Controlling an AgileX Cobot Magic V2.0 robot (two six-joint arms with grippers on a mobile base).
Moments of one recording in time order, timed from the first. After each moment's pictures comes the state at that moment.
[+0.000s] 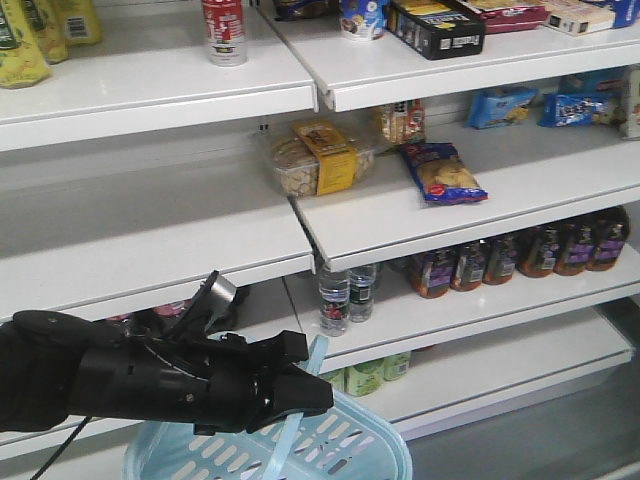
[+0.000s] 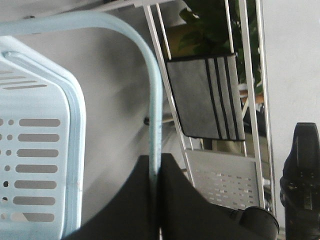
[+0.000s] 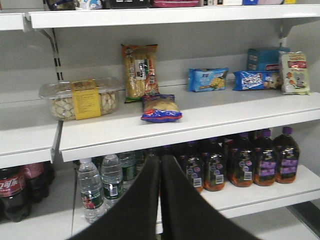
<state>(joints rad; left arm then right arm) -0.54 1.55 -0.71 -1.69 0.69 0.71 0.02 -0.01 0.03 0.03 0.13 -0.02</state>
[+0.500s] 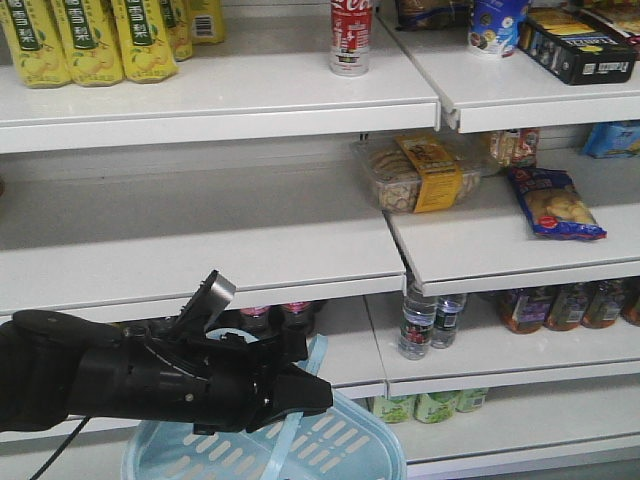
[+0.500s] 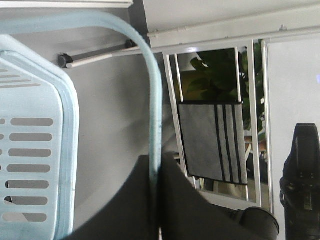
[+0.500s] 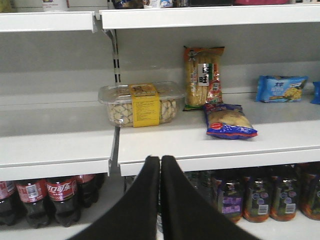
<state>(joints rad) -0.54 1.55 -0.71 -1.69 0.69 0.71 0.02 -0.01 0.03 0.03 0.13 -0.02</state>
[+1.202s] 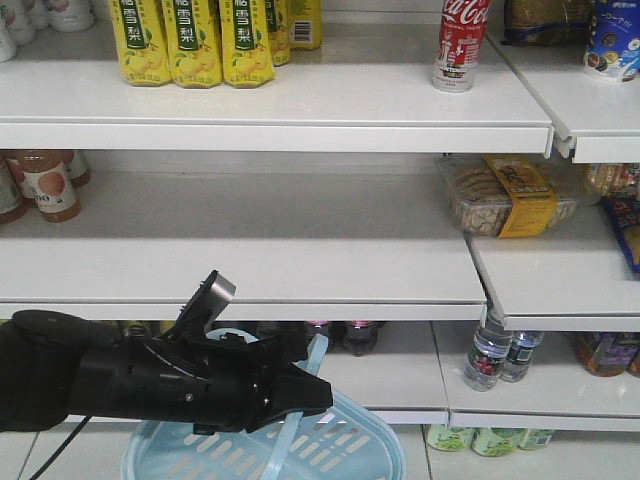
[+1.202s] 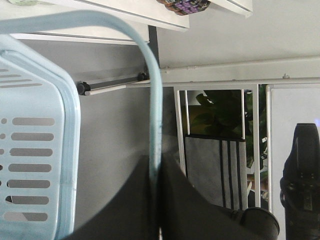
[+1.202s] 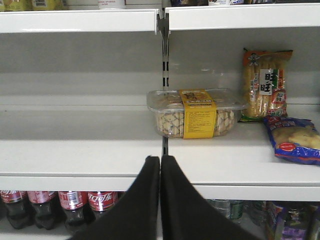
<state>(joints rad) -0.54 1.55 -0.71 -1.69 0.69 0.71 0.02 -0.01 0.03 0.03 0.13 -0.02</state>
